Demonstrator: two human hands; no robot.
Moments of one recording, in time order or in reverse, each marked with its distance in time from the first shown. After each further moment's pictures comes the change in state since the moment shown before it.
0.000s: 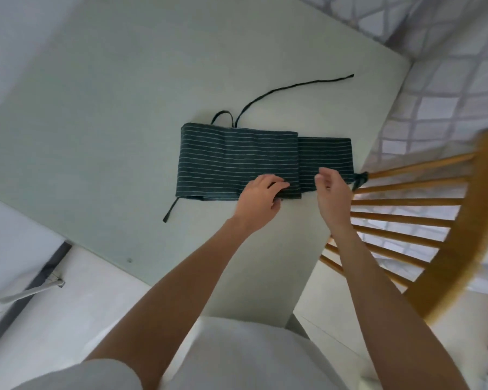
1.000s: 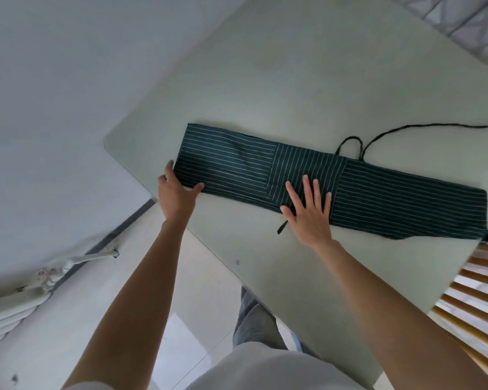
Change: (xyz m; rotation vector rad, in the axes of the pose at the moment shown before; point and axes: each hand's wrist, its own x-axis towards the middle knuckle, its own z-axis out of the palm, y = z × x) left_hand -0.173 -0.274 -0.181 -0.144 0.506 -1.069; right_hand -0.067 -0.111 0.226 -0.727 -0.430 -0.547
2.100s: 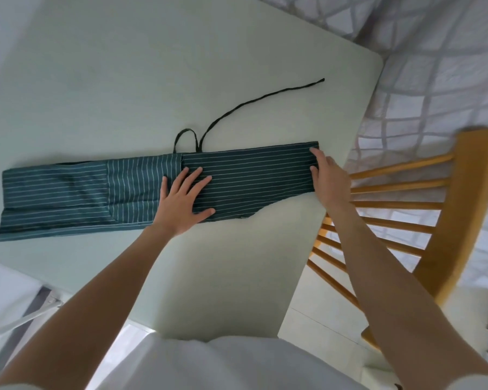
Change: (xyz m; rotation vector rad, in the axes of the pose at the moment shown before) left_hand -0.123 0.180 0.181 0.590 -0.440 0.982; right_hand -0.050 0.327 -0.083 0.134 0.297 0.383
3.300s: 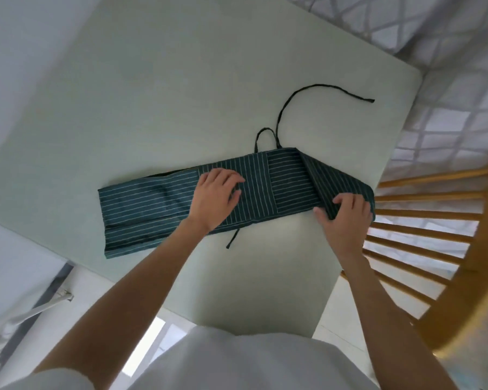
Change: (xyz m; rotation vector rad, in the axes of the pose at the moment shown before) left_hand -0.013 -0.023 -0.036 -0.133 0.286 0.128; right_hand -0.091 -0.086 0.014 0.030 0.202 0.173
